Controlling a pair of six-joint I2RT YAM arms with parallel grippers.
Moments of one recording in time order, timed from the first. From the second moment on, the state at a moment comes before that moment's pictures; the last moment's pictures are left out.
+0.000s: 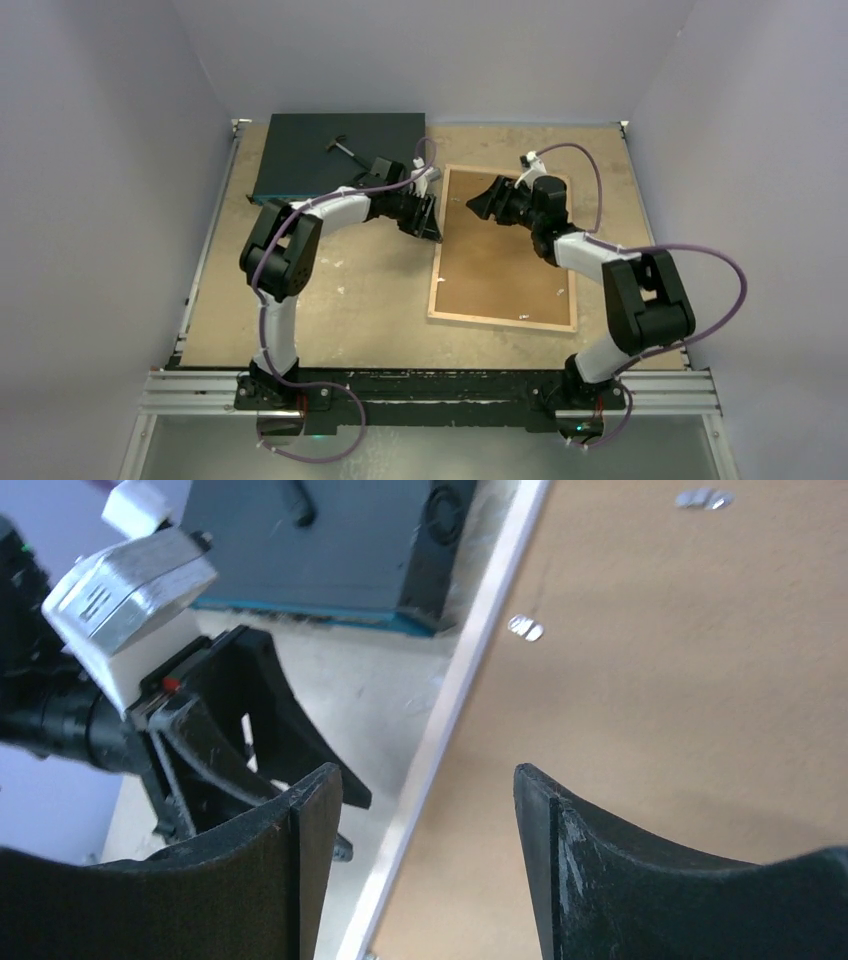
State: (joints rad) left arm -0.47 2.02 1.35 -0.25 0.76 -0.12; right arm 0.27 1.53 0.74 0.43 -0.37 0.58
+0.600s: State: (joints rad) left arm -0.45 2.15 1.42 -0.12 0.67 -0.24; right arm 0.21 2.08 1.15 0.48 -0.50 0.53
